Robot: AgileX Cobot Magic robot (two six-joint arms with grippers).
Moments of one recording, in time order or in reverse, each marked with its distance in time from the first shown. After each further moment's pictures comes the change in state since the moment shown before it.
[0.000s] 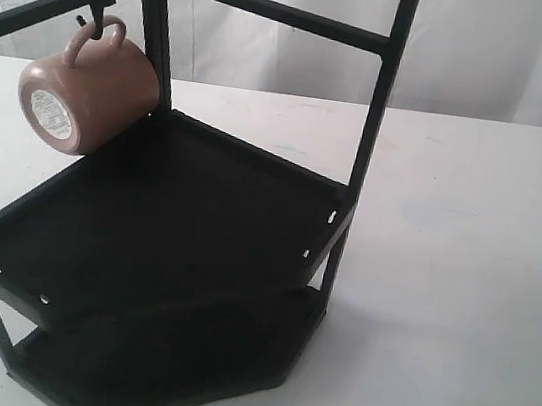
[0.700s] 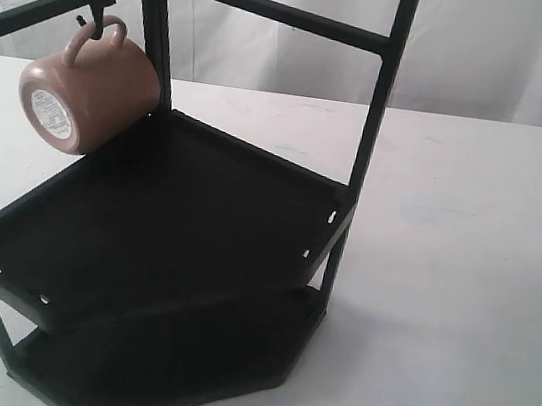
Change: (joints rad) left arm 0.000 0.000 0.000 -0.023 -0.637 -0.270; right arm 0.000 0.000 0.000 0.000 0.000 0.000
